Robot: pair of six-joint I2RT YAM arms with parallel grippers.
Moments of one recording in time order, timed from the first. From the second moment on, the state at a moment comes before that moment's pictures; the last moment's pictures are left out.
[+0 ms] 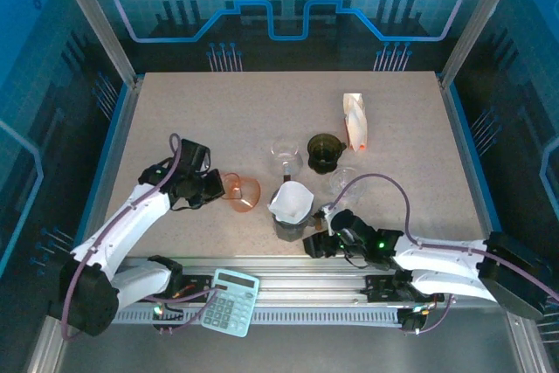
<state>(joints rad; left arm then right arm) -0.28 1.10 0.82 -0.82 0.18 -0.77 1.01 1.05 0.22 0.07 -0.02 0.65</state>
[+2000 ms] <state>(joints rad) -0.04 0.77 0.75 -1.05 0.09 -0.80 0.91 1.98 1.02 0.32 -0.07 0.64</state>
